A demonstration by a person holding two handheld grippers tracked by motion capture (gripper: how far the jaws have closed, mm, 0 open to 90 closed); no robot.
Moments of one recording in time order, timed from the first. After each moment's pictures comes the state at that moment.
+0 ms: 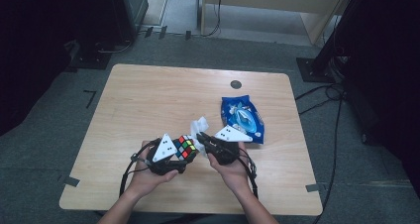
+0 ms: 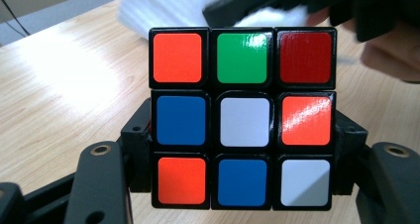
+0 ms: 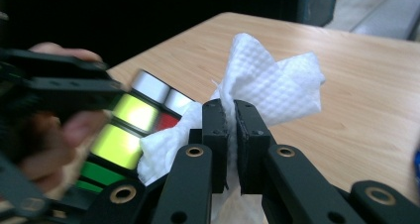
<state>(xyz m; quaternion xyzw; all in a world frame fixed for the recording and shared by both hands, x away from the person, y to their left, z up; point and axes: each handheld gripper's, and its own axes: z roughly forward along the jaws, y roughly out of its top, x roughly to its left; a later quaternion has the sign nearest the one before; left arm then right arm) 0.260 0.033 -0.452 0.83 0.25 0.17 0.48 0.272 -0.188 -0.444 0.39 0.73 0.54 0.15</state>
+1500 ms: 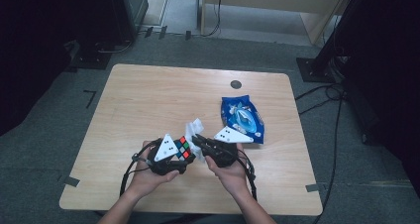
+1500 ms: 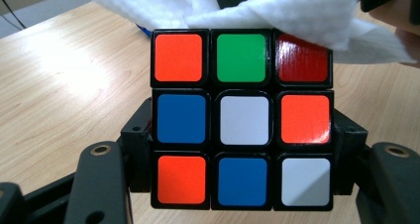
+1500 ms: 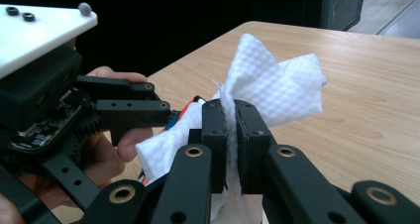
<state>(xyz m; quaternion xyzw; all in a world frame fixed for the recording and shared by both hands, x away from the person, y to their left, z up) 0.260 0.030 -0.454 0.83 0.25 0.17 0.47 0.261 -0.181 -0.432 0.38 0.72 0.57 0.12</state>
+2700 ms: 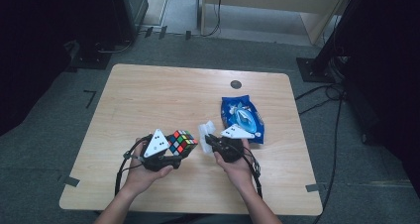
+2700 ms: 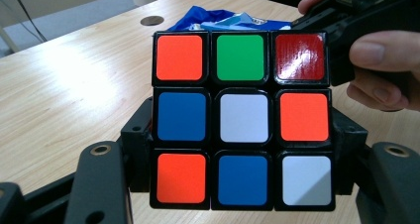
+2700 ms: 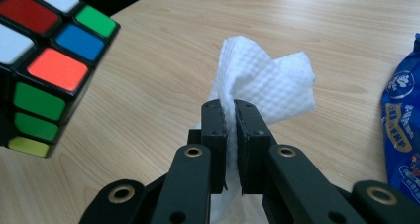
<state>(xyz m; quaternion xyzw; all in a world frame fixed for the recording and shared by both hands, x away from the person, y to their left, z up) 0.265 0.047 -0.442 0.81 0.27 0.17 0.49 0.289 -0.205 -0.475 0.44 0.74 0.49 0.14</state>
